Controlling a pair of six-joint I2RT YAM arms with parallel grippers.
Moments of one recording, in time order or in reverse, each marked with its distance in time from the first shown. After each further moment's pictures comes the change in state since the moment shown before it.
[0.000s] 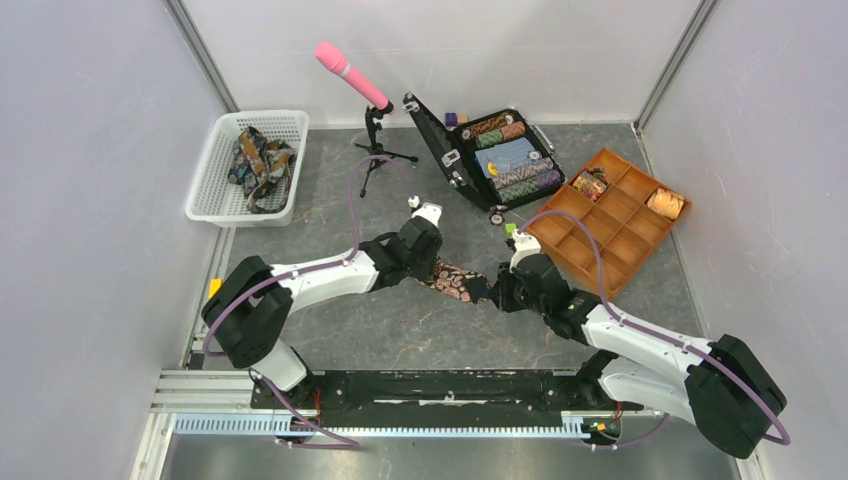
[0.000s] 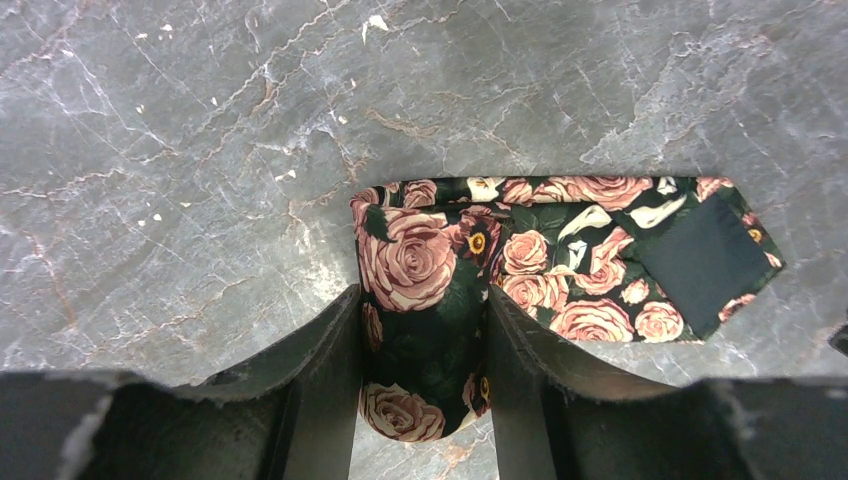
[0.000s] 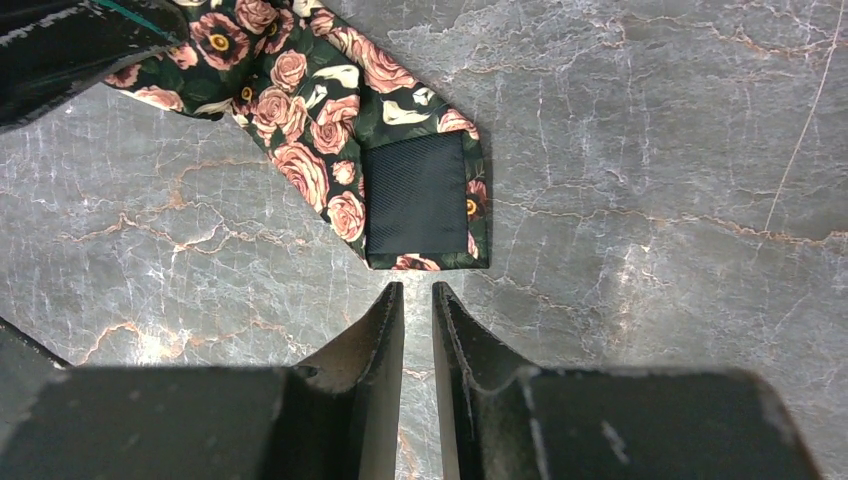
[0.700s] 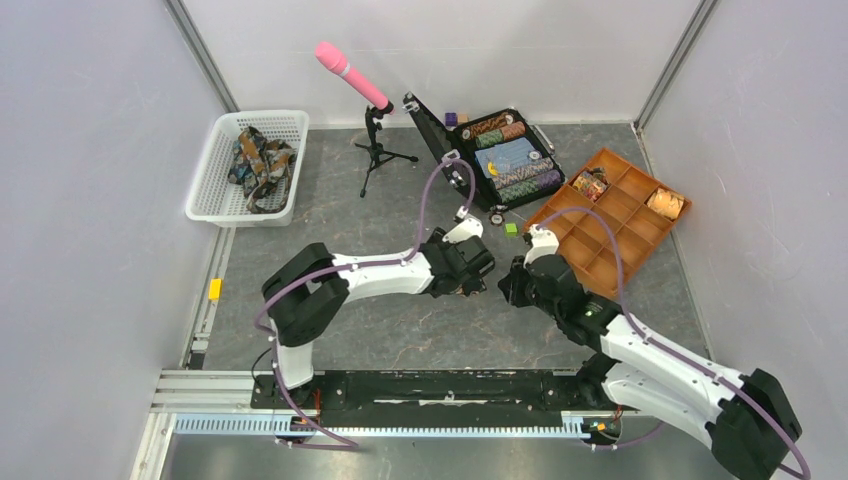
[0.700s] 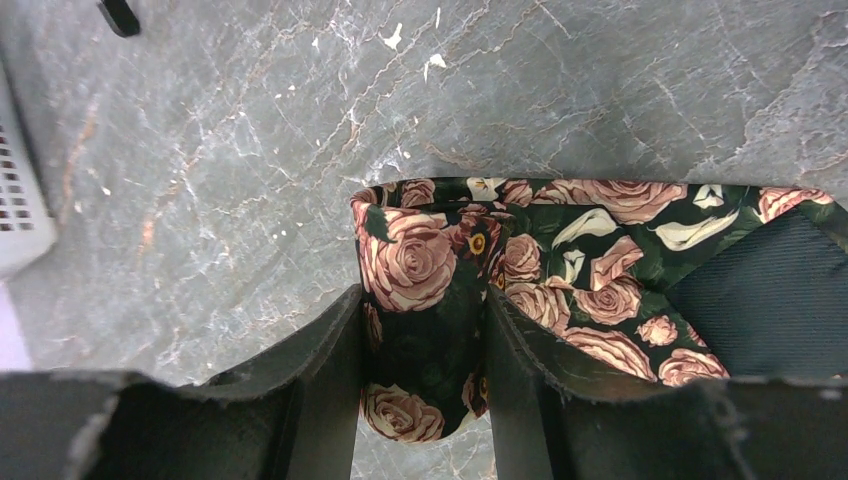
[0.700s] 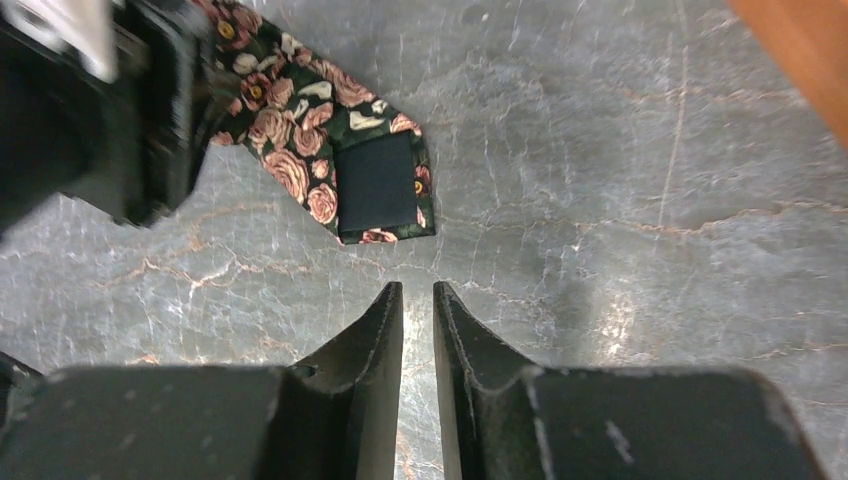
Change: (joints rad) left arm -0.210 0.287 0.308 -0.286 -0.505 0.068; right arm 0.000 -0.172 0.018 -0.119 0.107 0.015
